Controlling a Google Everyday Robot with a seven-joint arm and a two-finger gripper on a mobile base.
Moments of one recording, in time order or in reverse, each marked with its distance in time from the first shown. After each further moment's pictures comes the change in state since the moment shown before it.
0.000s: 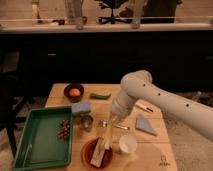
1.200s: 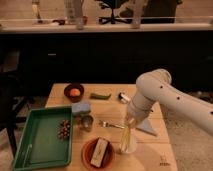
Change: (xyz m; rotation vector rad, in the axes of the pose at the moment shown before) arm -0.010 0.086 -0.048 -0.125 0.082 0.143
